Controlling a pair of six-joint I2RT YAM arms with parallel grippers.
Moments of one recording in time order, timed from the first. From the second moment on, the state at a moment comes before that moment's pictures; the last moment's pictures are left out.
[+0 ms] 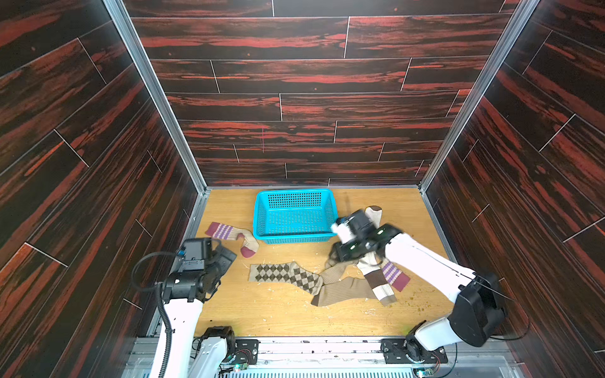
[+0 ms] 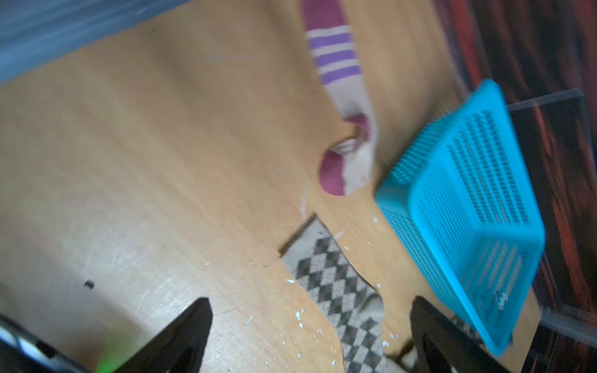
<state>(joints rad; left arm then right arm) 0.00 0.81 0.94 -1.01 -0.04 -0.91 0.57 1.53 1.22 -0.80 -0.26 0.35</state>
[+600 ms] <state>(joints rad) -0.59 1.06 1.21 -0.94 -0.39 -0.69 0.19 1.95 1.56 -0.85 -0.18 0.37</state>
